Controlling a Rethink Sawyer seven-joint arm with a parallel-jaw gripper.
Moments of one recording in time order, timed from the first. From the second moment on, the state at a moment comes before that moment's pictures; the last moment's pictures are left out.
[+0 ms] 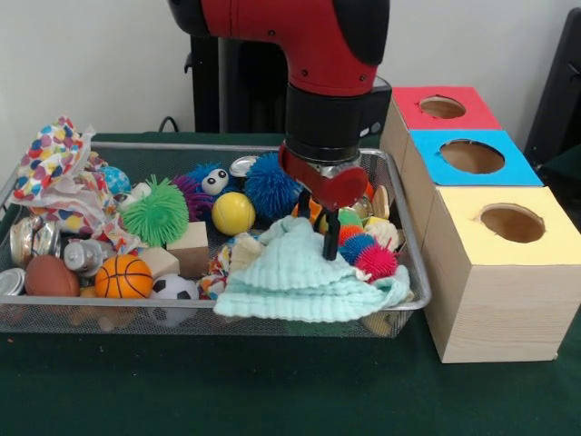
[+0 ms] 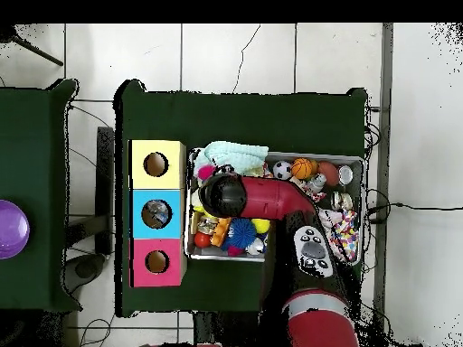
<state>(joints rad) -0.23 -0.51 0.02 1.57 -0.13 0.42 2.72</state>
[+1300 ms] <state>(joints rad) -0.30 -0.63 0.07 1.57 -0.10 0.81 2.72</state>
